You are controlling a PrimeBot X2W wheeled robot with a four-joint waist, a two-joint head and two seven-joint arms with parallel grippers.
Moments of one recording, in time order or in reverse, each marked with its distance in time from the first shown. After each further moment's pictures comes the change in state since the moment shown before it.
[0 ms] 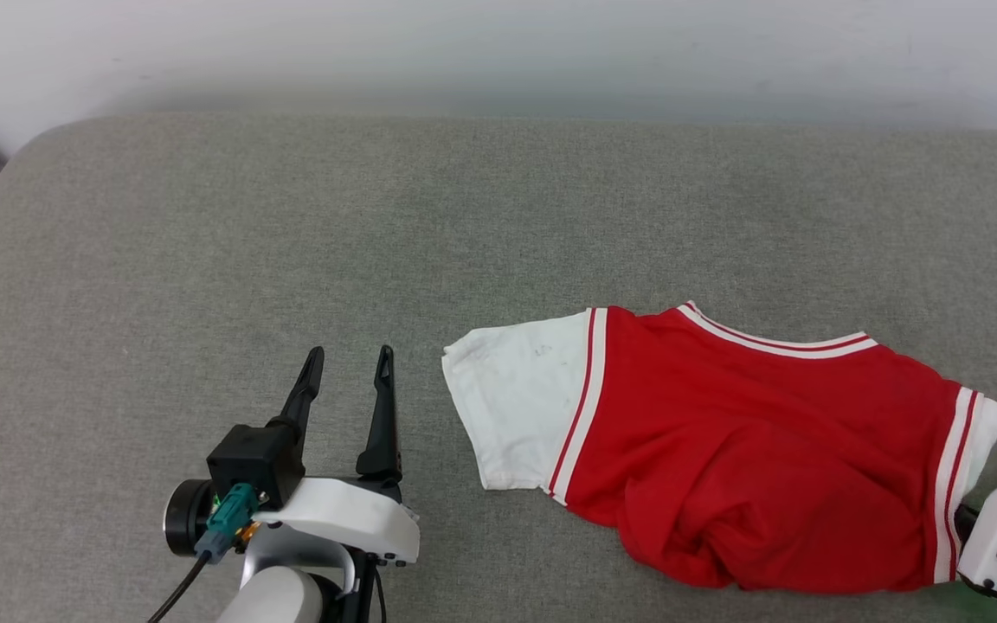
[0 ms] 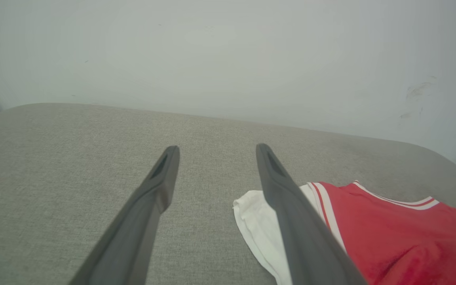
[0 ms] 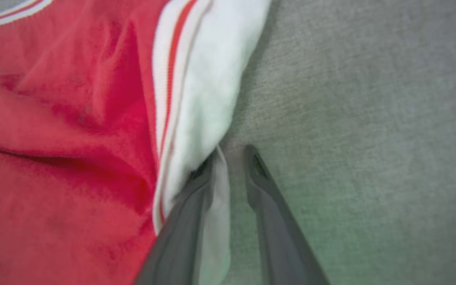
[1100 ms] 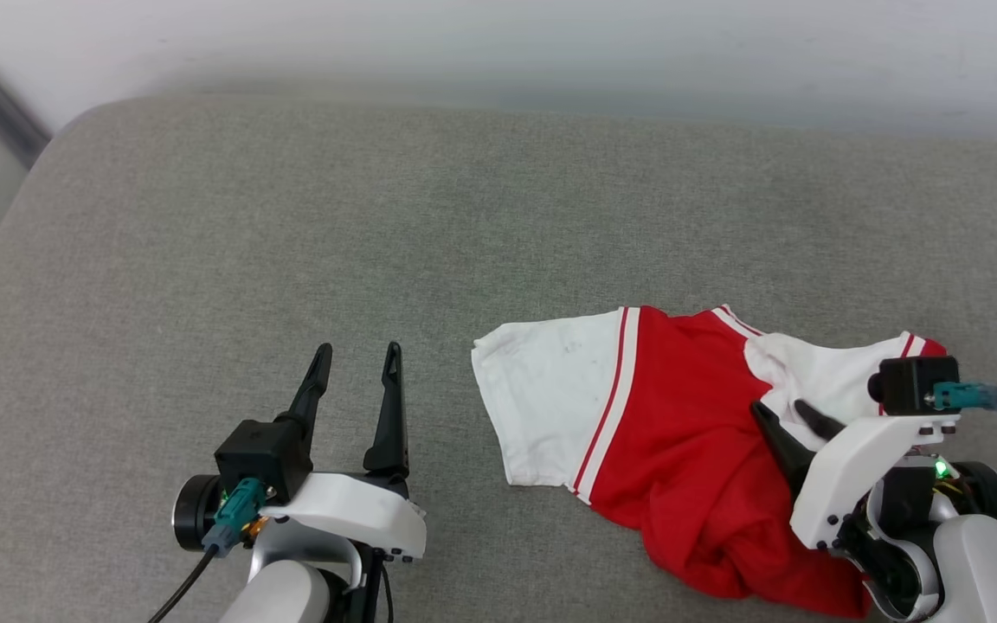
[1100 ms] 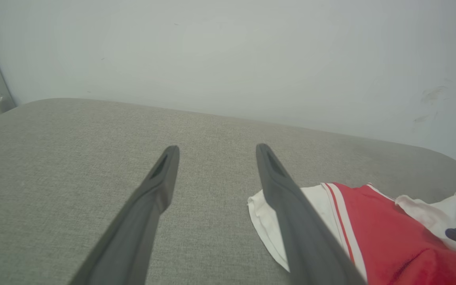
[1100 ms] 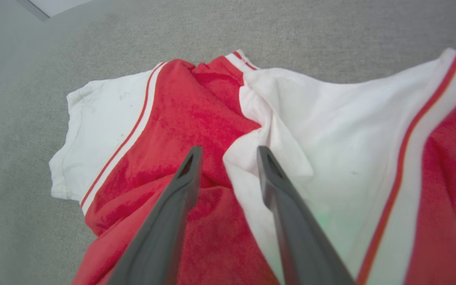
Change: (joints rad) left arm -0.018 -0.009 -0.016 0.026 -0.015 -0.005 -0.013; right arm -0.025 0.145 0.275 -0.230 -0.049 0.002 -0.164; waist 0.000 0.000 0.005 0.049
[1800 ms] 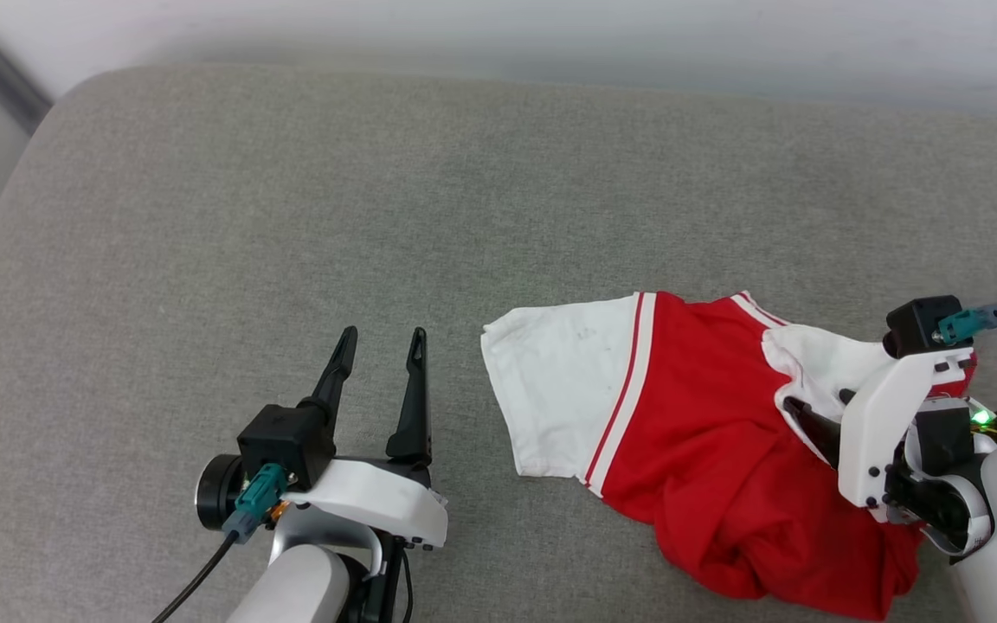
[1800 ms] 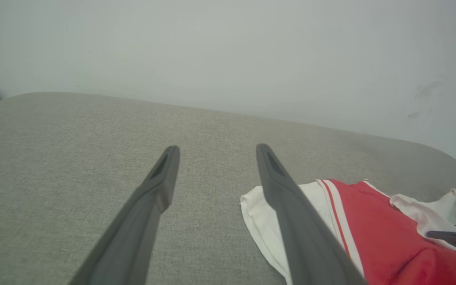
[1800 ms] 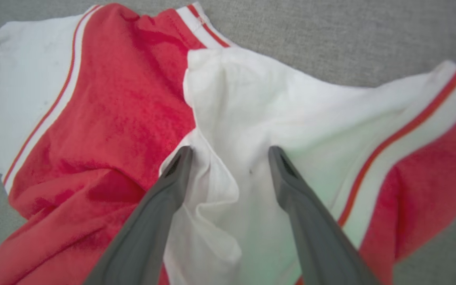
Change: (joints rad) left arm -0.039 -0.021 -0.024 0.016 0.000 -0.012 -0.007; right arm -0.150 -0.173 0.096 0.098 0.057 0.000 0.193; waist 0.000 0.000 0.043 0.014
